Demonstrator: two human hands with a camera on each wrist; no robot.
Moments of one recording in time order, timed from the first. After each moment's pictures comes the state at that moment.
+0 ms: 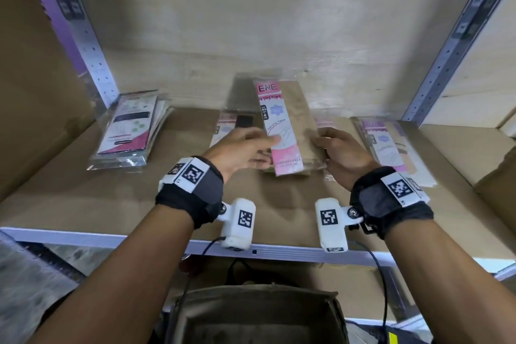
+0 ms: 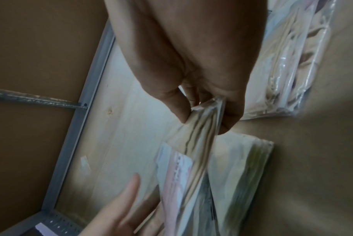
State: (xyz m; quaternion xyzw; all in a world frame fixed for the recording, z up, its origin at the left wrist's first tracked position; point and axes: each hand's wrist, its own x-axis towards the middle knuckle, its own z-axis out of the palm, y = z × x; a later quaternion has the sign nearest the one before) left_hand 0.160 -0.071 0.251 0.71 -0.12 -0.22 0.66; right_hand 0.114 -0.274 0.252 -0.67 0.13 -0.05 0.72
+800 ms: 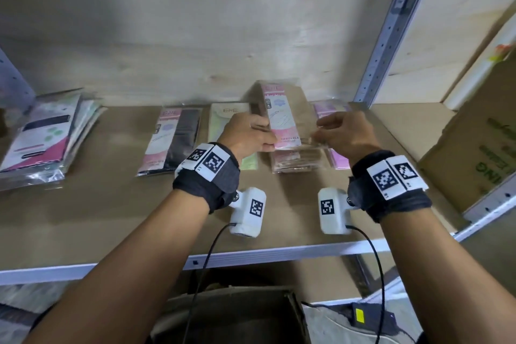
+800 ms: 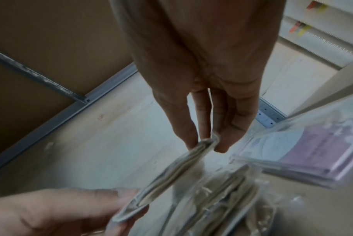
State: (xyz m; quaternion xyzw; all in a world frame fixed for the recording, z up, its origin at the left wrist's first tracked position) left_hand 0.170 -0.199 0.243 0.74 -0.14 -0.18 0.63; right_hand 0.101 -0.386 0.252 -0.85 0.24 -0.18 0.44
